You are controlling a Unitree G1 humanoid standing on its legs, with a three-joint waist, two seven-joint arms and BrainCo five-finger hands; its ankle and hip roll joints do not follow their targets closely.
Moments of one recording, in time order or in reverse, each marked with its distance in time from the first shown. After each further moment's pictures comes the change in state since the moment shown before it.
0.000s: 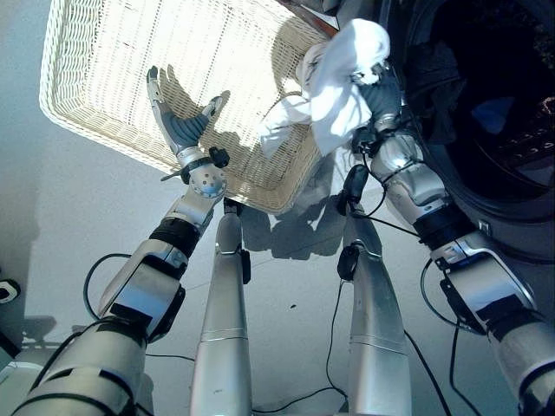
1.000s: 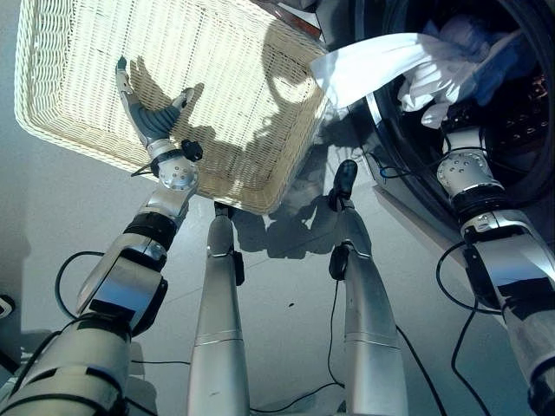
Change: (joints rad) left arm -0.036 0.104 -0.003 0.098 -0.087 -0.073 -0.112; right arm -0.194 -0.118 -0.176 0.558 0.605 -0.143 0.033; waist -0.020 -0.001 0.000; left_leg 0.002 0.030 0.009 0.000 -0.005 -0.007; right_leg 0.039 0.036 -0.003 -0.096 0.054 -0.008
